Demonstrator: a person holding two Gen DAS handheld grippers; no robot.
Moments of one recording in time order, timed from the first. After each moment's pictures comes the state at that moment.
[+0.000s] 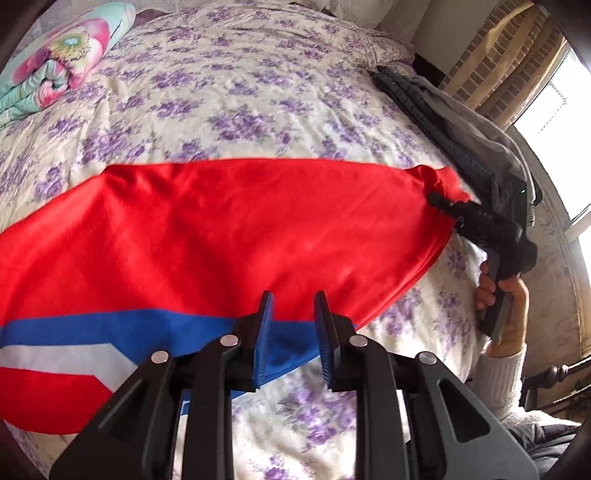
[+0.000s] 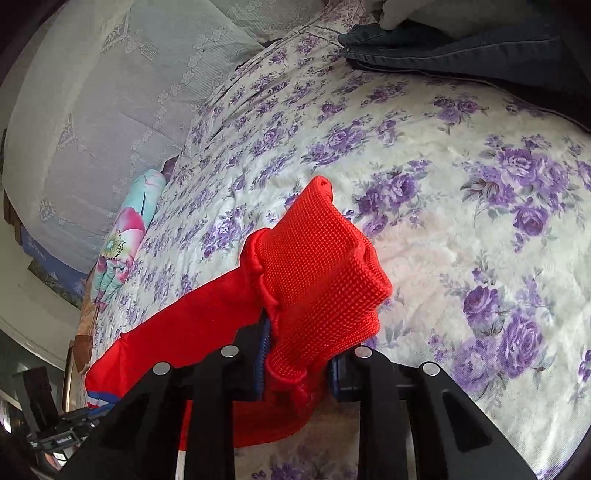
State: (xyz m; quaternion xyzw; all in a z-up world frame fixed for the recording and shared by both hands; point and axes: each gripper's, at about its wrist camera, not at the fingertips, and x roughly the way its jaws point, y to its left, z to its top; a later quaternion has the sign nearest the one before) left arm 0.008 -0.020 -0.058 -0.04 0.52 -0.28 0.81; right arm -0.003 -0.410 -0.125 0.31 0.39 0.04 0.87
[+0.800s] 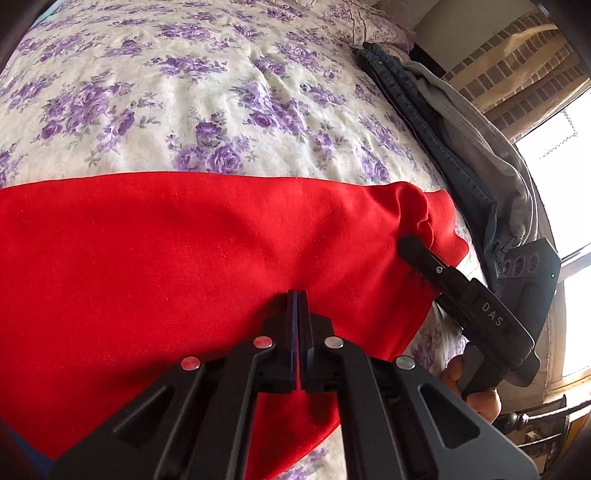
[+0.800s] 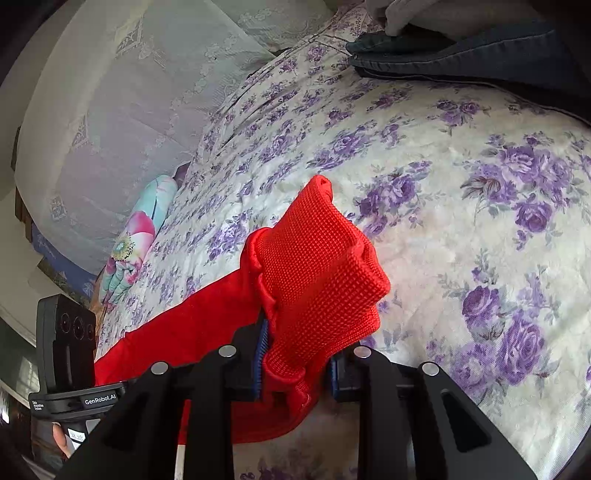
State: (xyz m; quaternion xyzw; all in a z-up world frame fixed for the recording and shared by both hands) left arm 0.069 -0.156 -0.118 -0.10 0.57 -0.30 0.76; right arm -0.010 -0.415 -0.132 0.32 0.37 0.06 0.87
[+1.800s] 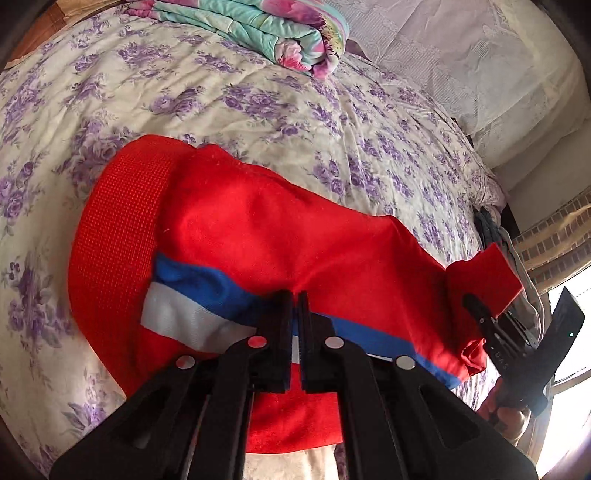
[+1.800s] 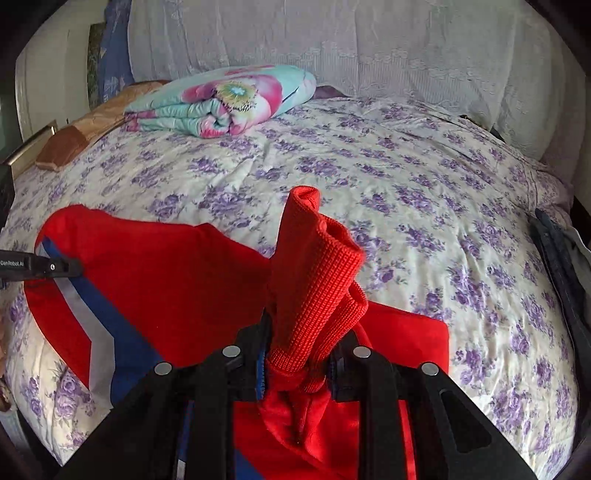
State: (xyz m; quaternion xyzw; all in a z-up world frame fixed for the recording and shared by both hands) left arm 0.017 0.221 -0.100 -0.26 0.49 -0.09 0.83; right arm 0.023 -0.086 -0.055 -0.12 0.41 0.12 0.90
